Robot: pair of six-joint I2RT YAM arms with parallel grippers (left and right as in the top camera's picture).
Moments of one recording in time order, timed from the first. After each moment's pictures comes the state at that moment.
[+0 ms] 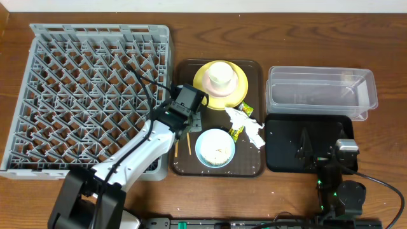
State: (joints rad) left arm -0.52 1.57 0.94 -0.51 -0.16 -0.56; right arm -0.02 0.01 0.01 -0.07 -0.02 0.11
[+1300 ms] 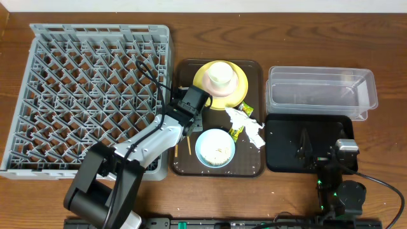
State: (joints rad) left arm -0.52 1.71 0.94 -0.44 -0.22 -0.57; right arm -0.02 0.01 0.01 -0.07 -0.02 0.11
